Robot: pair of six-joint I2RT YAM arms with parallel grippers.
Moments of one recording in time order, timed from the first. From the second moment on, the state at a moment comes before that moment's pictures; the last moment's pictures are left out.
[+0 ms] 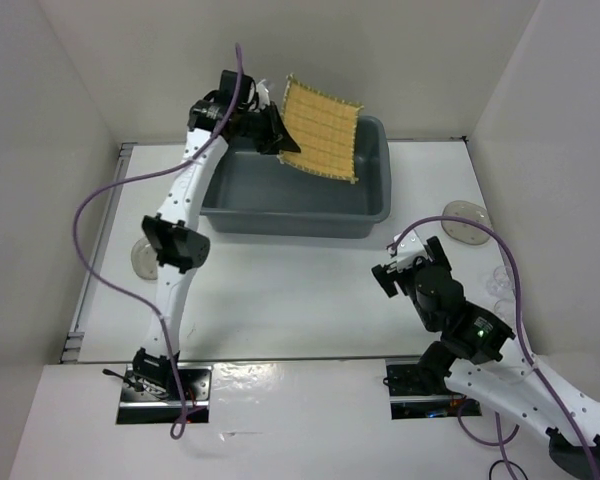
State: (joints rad) left arm -0.31 2.35 2.76 -1.13 0.58 -0.63; right arm 0.81 0.48 0.59 -0.48 0.60 -0.23
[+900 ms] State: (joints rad) left arm -0.34 2.88 3.09 -1.23 0.65 -0.72; right arm 0.80 0.48 0.56 -0.45 0.64 -0.22
